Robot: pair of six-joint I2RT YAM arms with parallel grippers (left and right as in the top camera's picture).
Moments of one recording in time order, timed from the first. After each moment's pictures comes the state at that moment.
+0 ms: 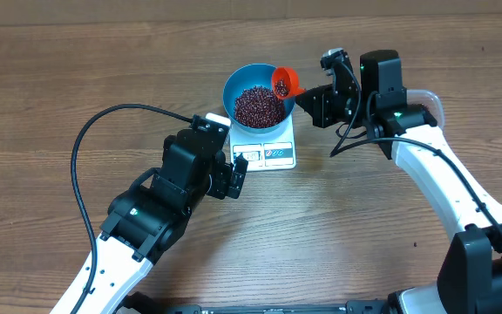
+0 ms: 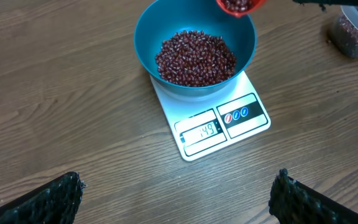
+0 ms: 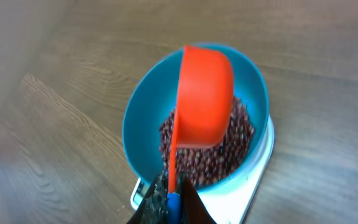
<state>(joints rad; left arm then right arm) -0.56 1.10 1.02 -0.68 -0.18 -0.15 0.22 1.64 1.20 -0.28 -0.59 0.10</state>
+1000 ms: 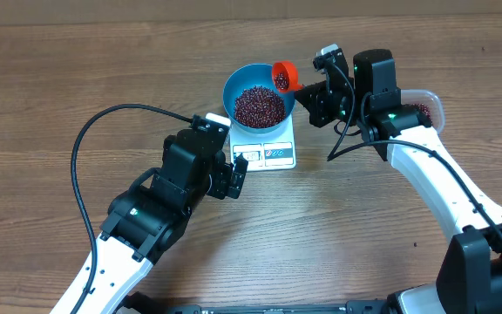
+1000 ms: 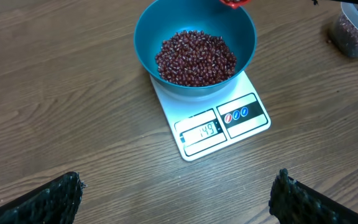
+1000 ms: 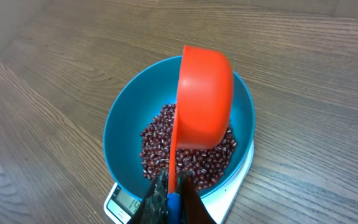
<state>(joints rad) -0.56 1.10 1.02 -0.68 -0.18 -0.15 0.24 1.64 1.20 -0.26 -0.49 0.01</state>
